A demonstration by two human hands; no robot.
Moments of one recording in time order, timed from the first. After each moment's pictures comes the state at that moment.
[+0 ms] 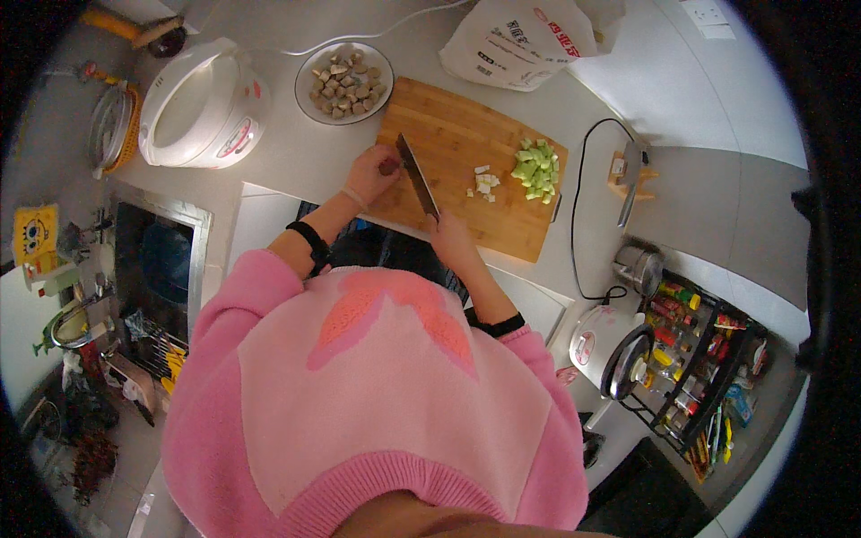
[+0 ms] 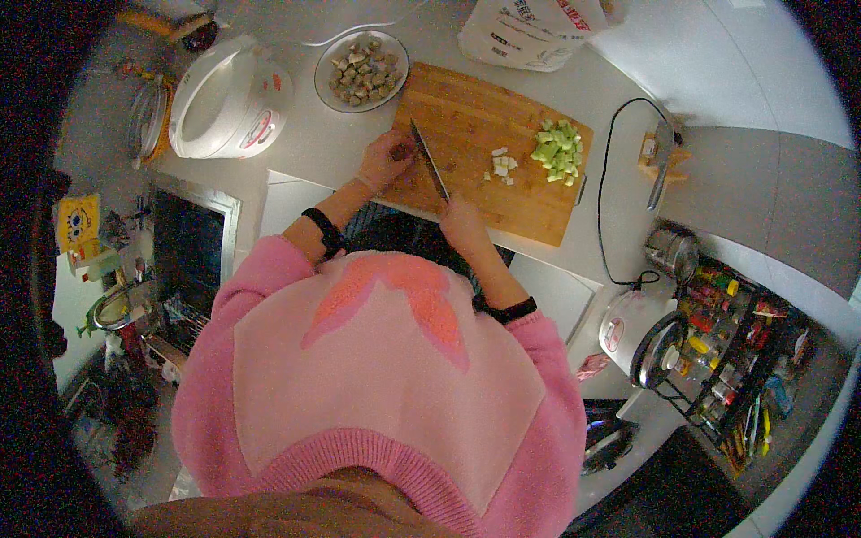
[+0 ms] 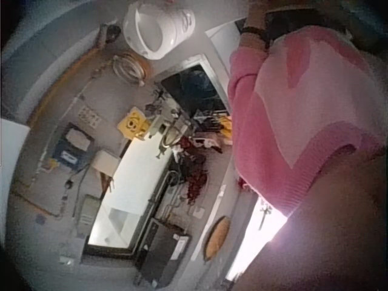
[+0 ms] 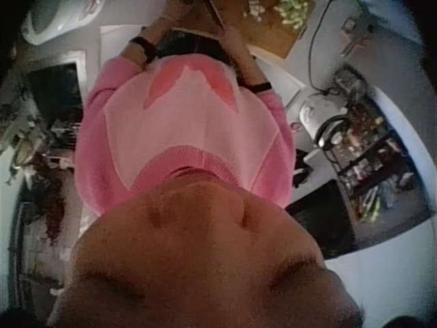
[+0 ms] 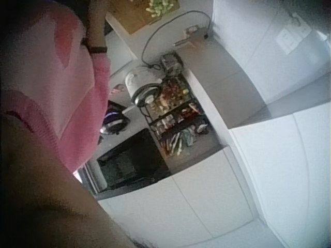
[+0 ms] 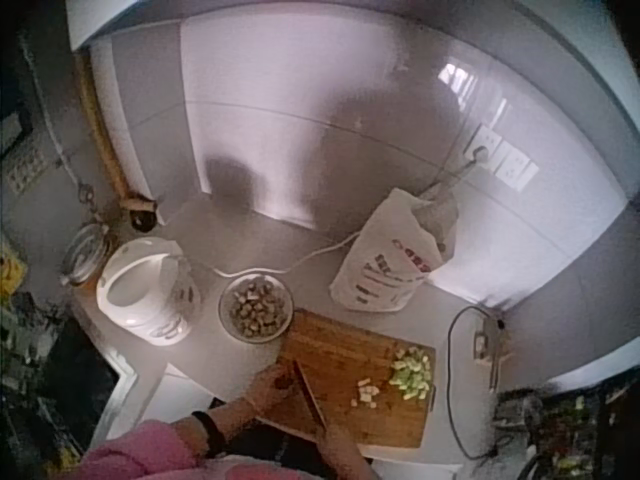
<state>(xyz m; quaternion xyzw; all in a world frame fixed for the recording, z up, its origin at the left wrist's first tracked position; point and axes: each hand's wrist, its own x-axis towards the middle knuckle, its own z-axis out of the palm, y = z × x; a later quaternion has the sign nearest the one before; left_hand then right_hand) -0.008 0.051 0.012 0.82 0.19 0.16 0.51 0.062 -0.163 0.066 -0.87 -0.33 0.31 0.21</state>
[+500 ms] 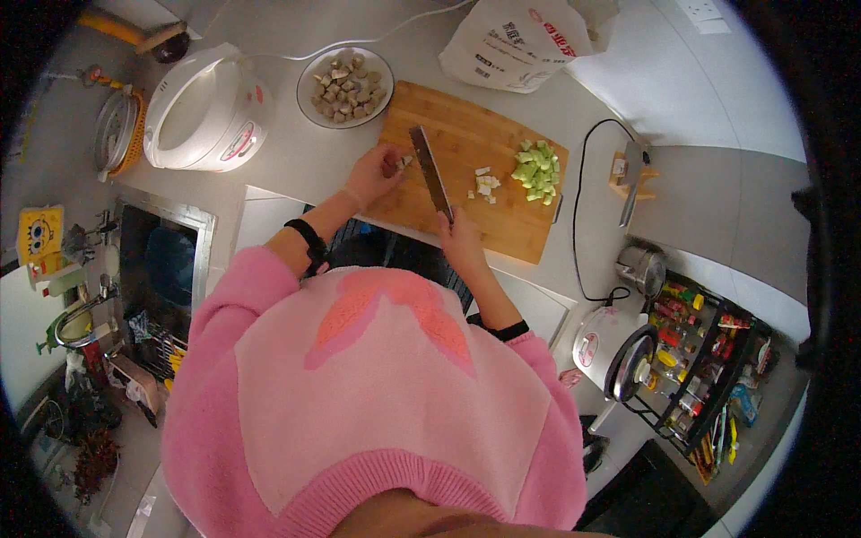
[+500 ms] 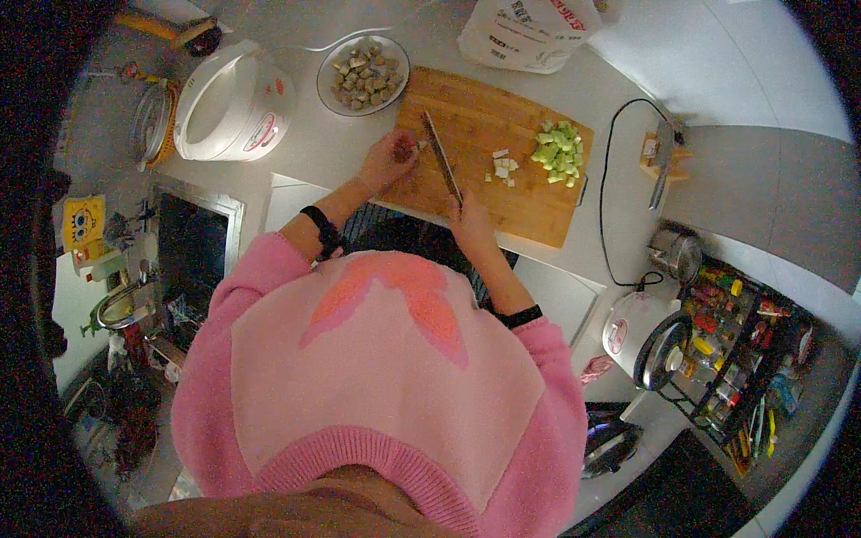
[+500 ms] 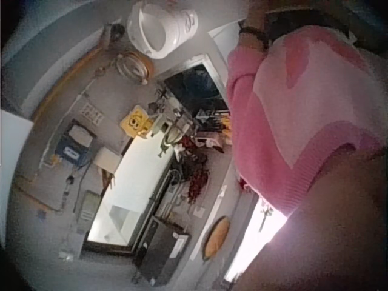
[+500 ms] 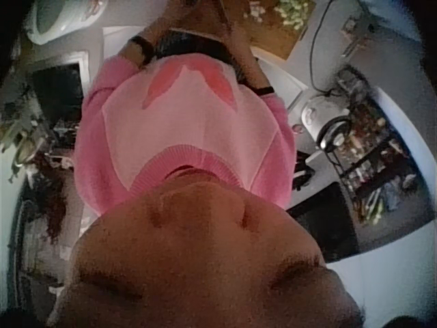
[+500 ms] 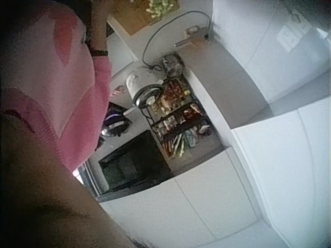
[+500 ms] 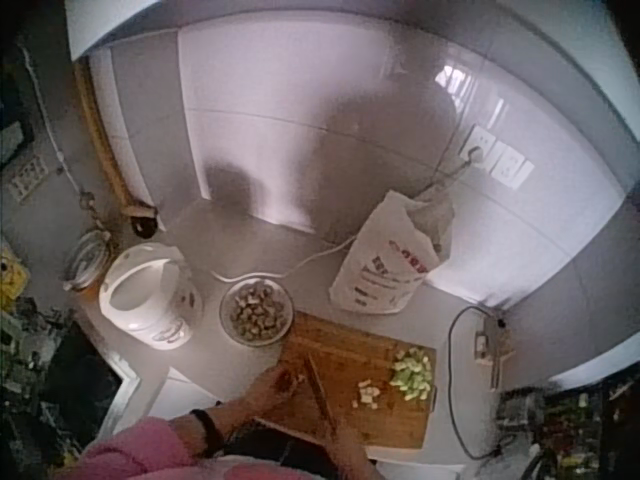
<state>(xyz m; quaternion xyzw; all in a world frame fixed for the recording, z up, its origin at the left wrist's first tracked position) -0.003 0.051 0.026 0.79 0.22 0.10 0.56 0.065 -0.171 0.082 -0.87 -0.28 0.27 0.29</state>
